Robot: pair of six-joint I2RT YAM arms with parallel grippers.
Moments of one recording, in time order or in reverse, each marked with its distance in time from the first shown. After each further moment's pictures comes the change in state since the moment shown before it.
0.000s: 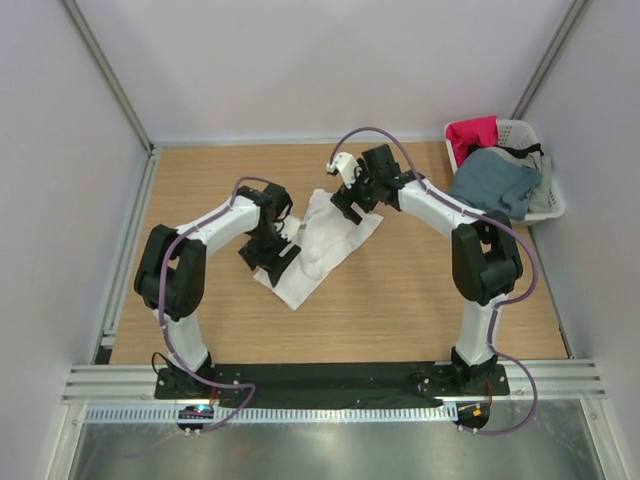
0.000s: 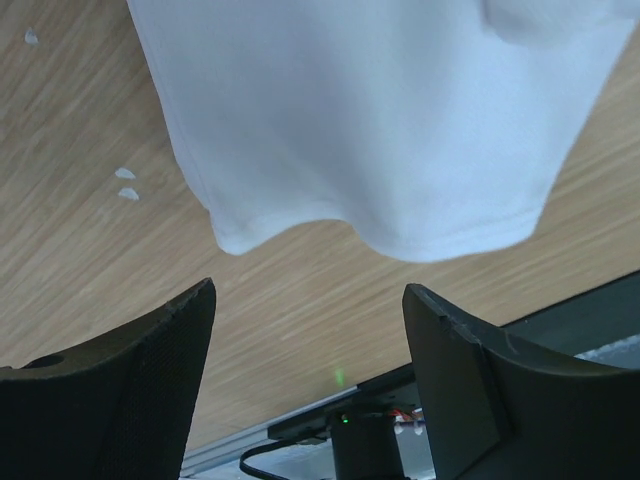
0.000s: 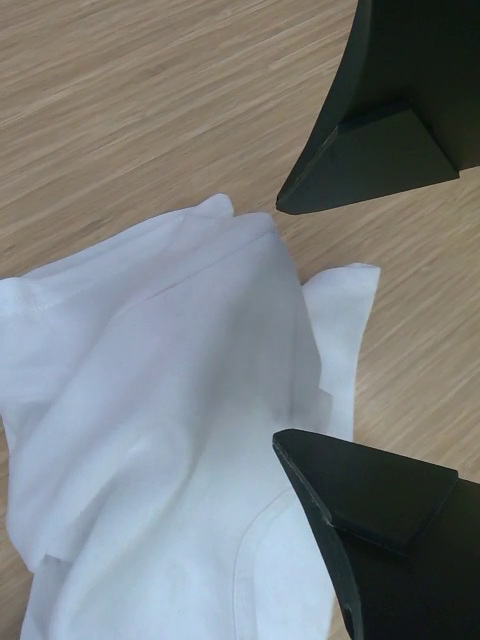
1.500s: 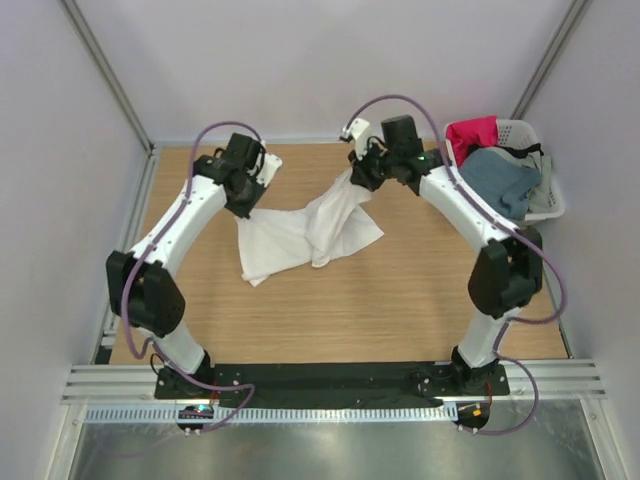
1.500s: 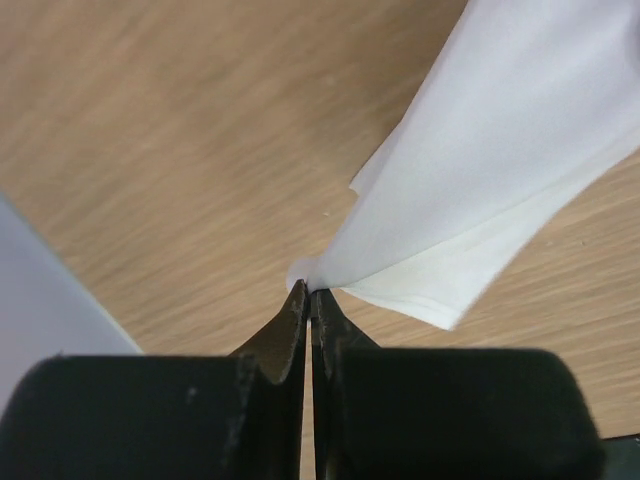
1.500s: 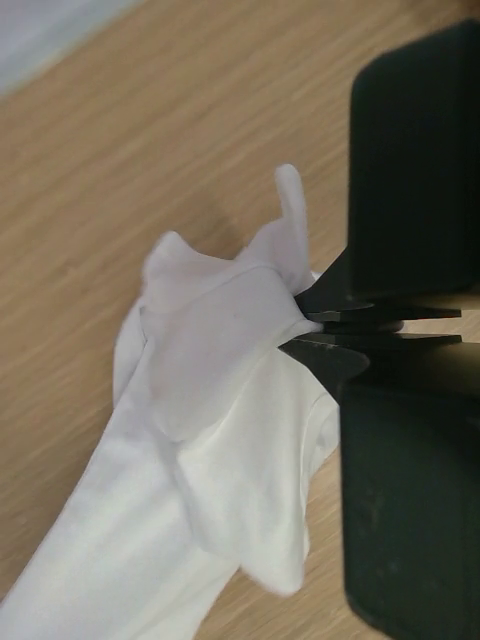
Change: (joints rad) left arm 0.109 -0.090 0.233 0.065 -0.260 0.068; right arm -0.029 -0.058 0.158 -0.129 -0.154 0.124
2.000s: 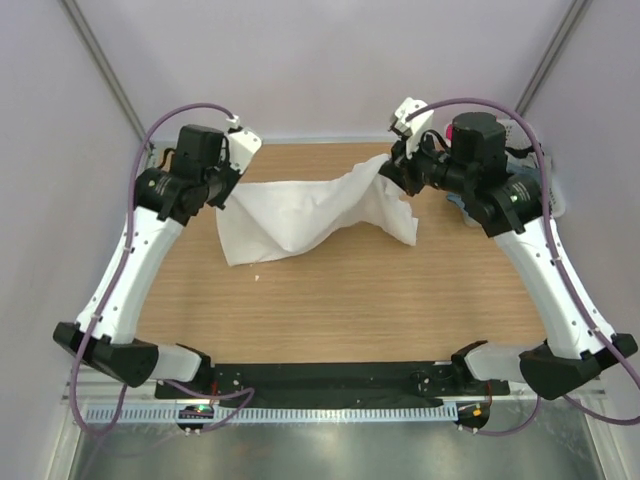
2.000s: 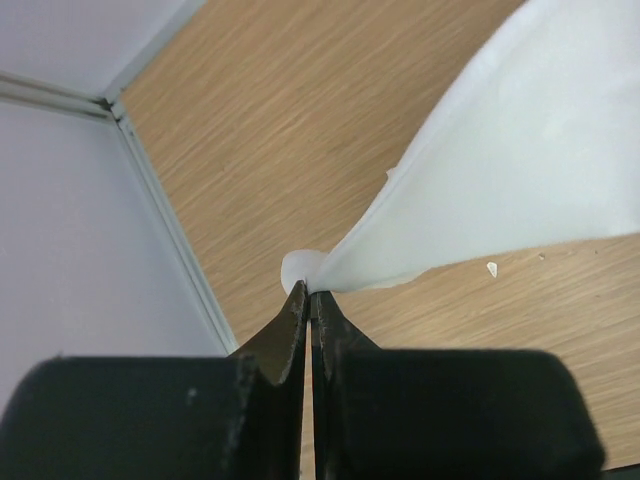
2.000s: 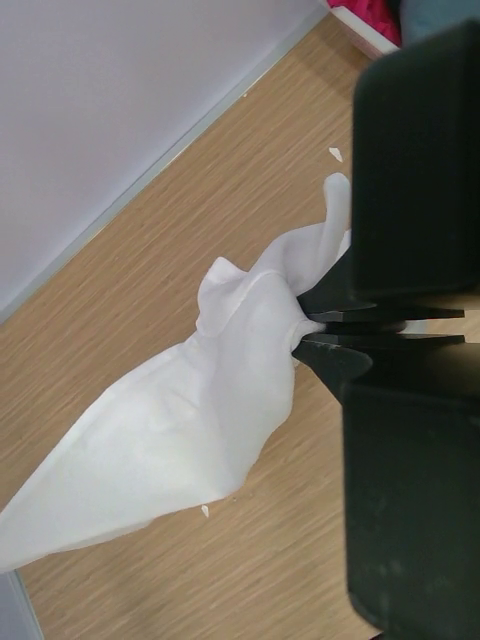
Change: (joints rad) left arm -0.019 -0.318 0.127 -0.040 -0.072 0.126; right arm 0.030 -0.541 0.043 -0.202 0.028 0.107
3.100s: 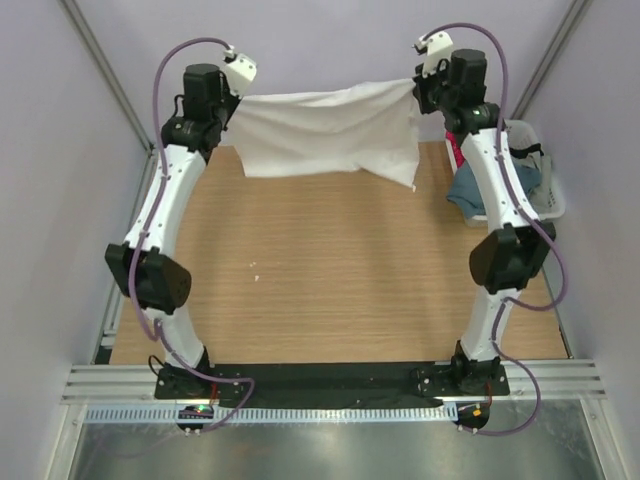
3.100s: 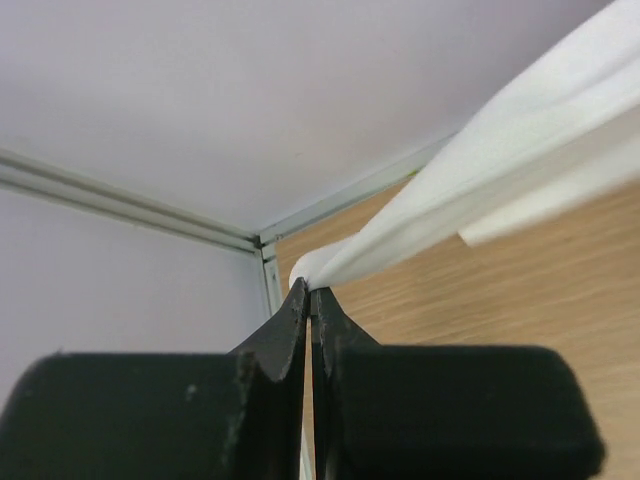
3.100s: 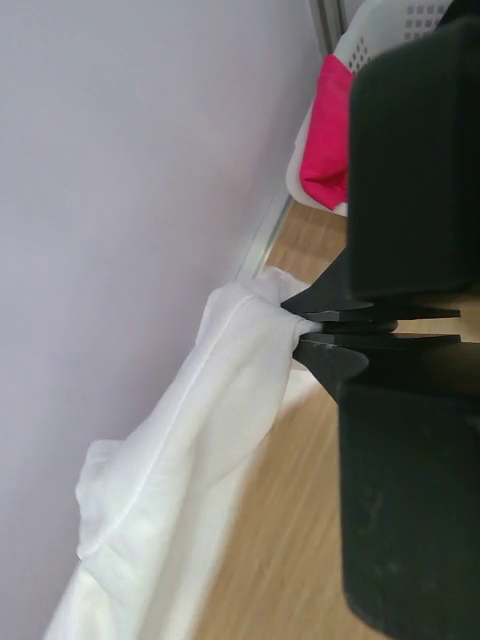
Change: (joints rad) left arm 0.167 0.487 0.385 0.501 -0.042 0.169; right arm -0.302 0.709 0.523 0.250 0.206 0.026
